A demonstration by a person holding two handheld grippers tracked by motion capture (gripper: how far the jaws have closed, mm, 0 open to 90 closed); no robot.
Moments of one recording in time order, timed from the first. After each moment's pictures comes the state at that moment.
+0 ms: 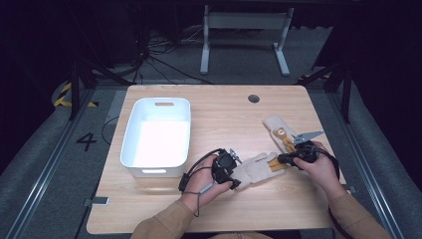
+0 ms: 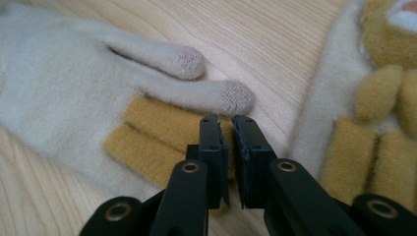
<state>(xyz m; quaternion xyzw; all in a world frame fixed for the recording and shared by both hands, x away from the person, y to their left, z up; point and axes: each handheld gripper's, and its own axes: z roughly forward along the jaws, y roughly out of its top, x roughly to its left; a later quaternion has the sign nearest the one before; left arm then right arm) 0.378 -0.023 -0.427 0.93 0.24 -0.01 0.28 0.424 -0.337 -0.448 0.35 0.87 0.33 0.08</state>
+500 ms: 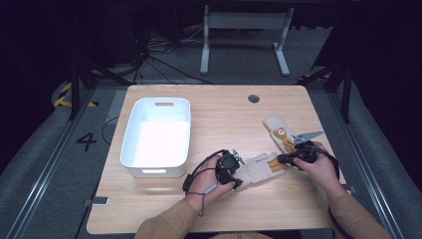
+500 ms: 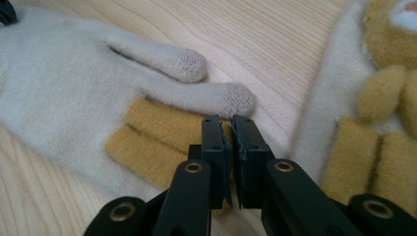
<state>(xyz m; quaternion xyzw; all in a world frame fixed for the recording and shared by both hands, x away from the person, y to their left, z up) 0.381 -0.033 -0.439 0.93 0.24 0.00 0.27 0.424 -0.337 -0.449 0.35 0.87 0.33 0.08</state>
